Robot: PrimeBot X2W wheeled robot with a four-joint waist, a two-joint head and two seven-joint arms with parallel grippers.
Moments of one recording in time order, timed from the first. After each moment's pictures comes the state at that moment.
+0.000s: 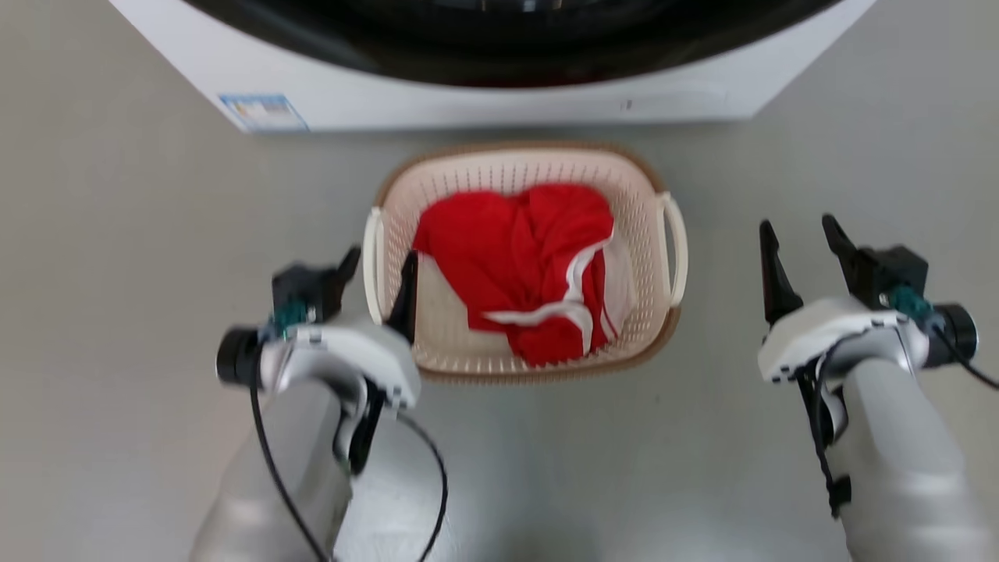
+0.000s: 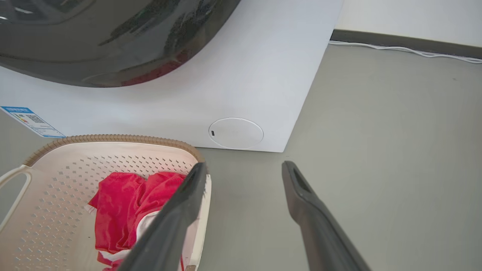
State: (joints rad) left arm -0.56 0.04 -0.29 0.74 -0.33 -0.01 -0.25; right arm -0.57 -0.05 -0.19 0.77 -0.12 0.12 -0.25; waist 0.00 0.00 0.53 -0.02
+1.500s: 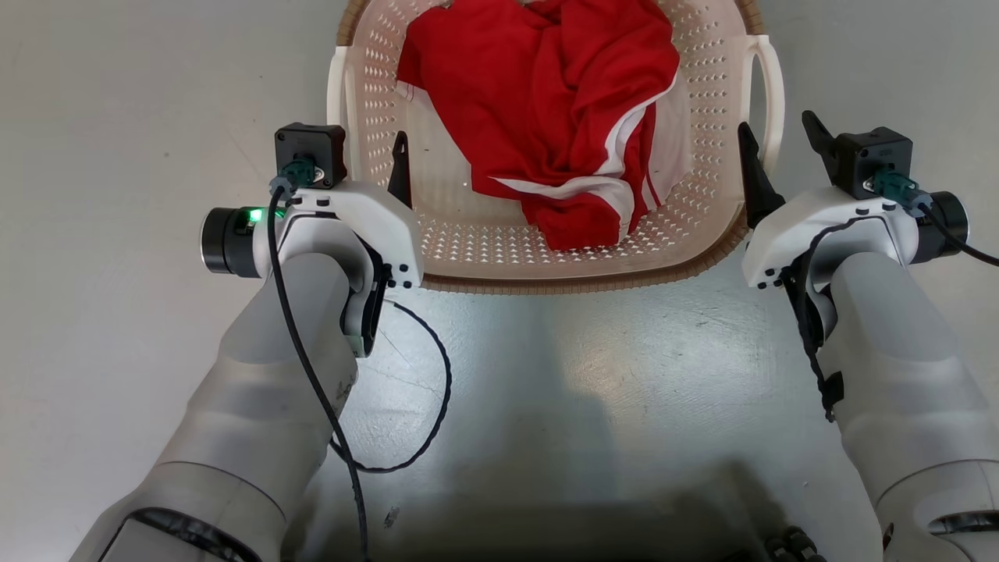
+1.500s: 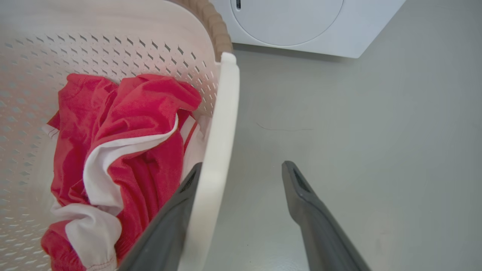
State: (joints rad) left arm -0.97 0.03 -0.57 1.07 -0.59 0.13 -0.26; right arm -0.90 -0.06 -0.13 1.05 -0.15 0.13 -0.26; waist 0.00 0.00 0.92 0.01
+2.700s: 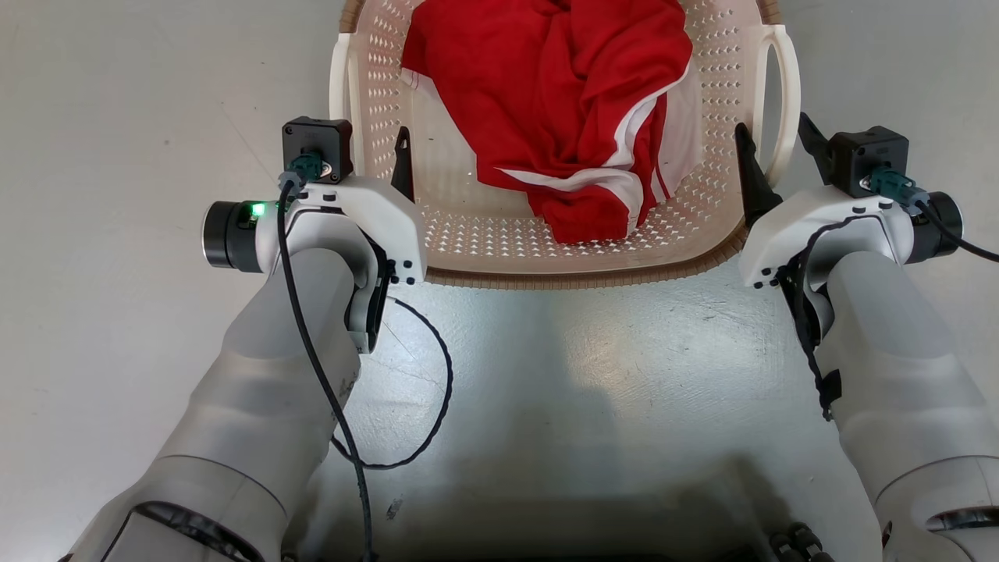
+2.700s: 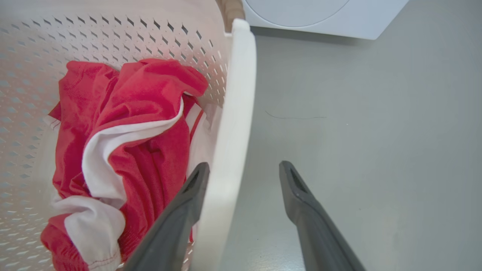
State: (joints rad) left arm -0.99 0.03 -0.62 1.08 -0.62 0.16 -0.26; right arm -0.91 -0.06 -0.12 1.07 -0.12 0.13 -0.26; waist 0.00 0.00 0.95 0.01
